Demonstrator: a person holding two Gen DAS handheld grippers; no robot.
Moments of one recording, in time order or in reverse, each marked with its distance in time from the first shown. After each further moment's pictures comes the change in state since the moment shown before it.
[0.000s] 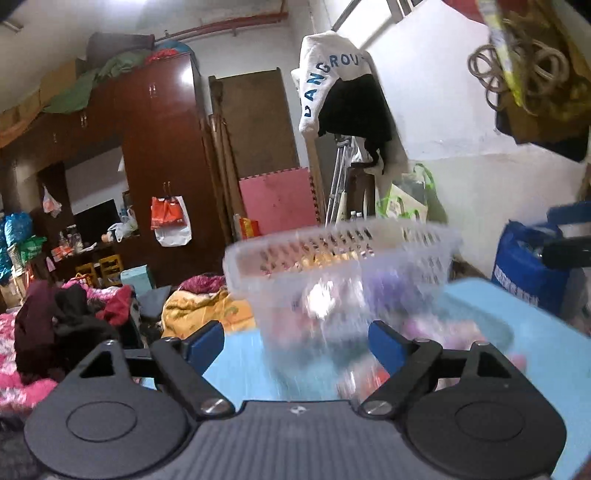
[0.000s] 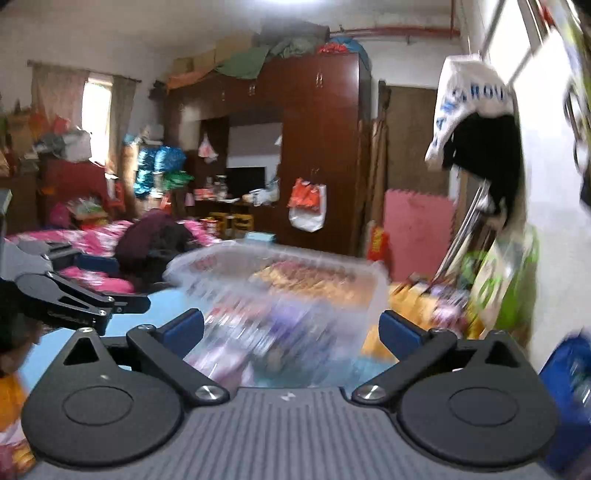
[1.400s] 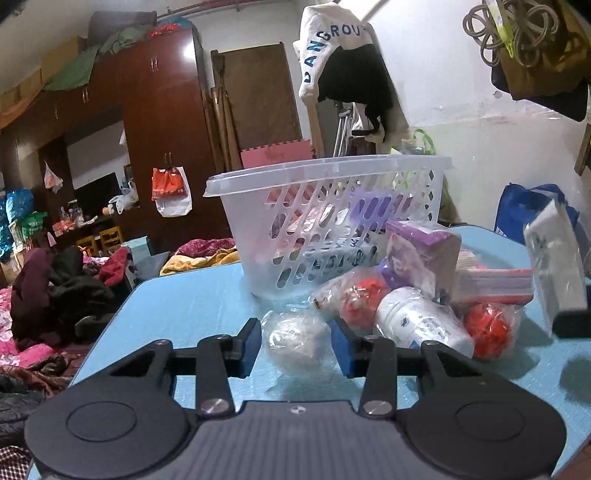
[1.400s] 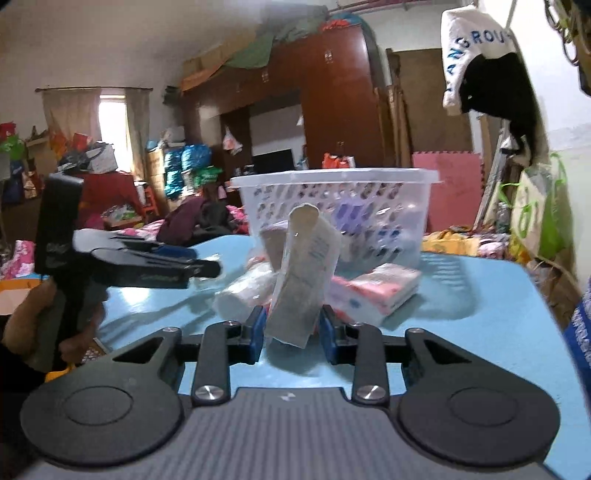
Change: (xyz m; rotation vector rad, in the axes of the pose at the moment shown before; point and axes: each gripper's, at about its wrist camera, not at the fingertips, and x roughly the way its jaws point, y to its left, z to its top) left arm 0.011 -0.020 -0.055 -0.014 0.082 0.005; right arm -0.001 0.034 -0.085 0.113 0.019 0.093
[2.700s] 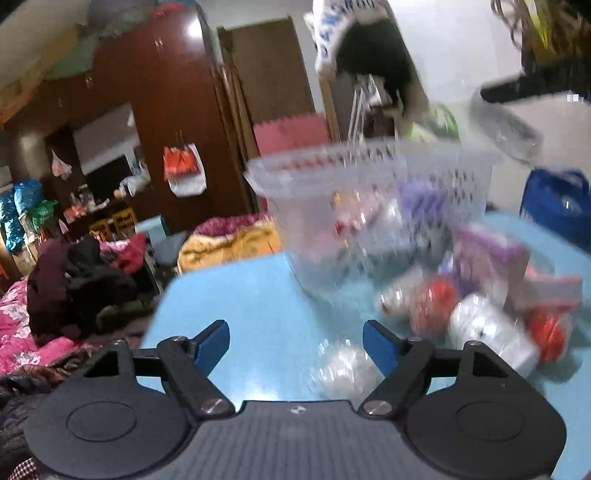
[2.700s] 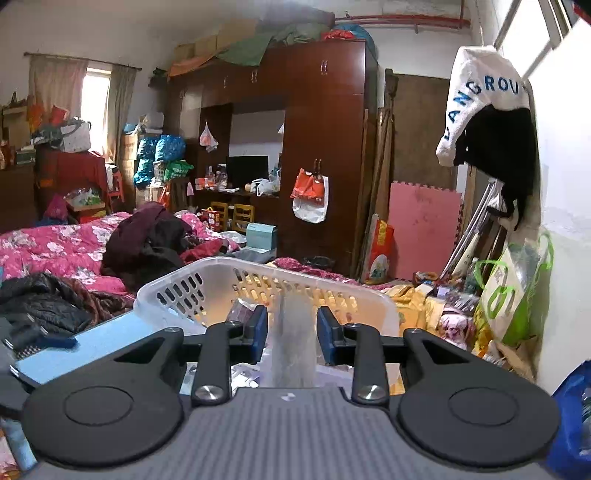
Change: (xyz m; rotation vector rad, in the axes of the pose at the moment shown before) left arm 0.030 0.041 0.023 0.029 0.123 0.043; right arm 0.087 -0.038 0.163 -0.136 0.026 -0.097
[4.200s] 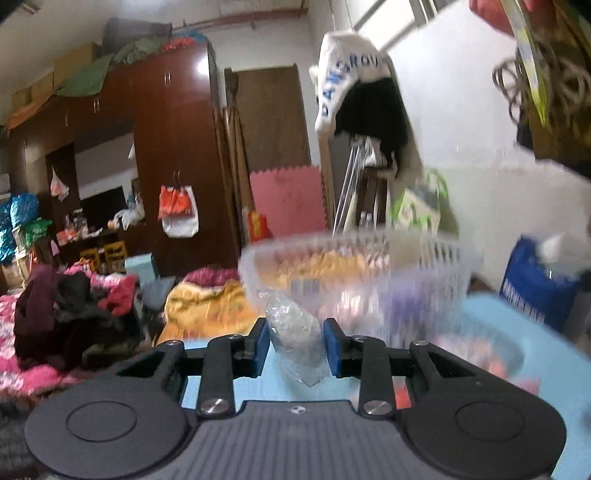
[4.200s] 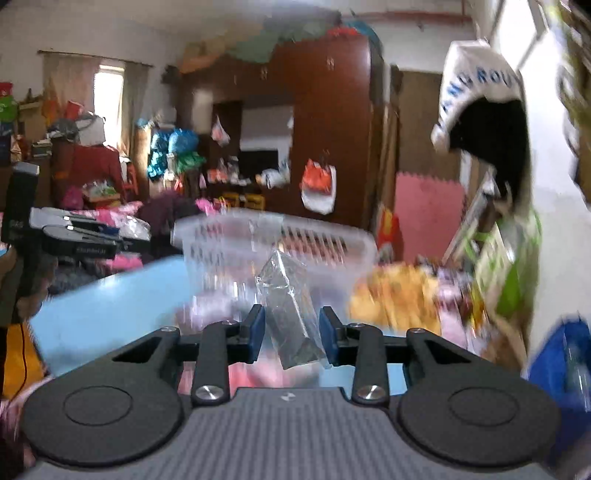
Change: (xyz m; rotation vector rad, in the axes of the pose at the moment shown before) left arm -0.040 0.010 0.071 -0.085 -0.194 -0.050; right arm -0.096 -0.008 -0.055 -0.022 -0.014 0.034
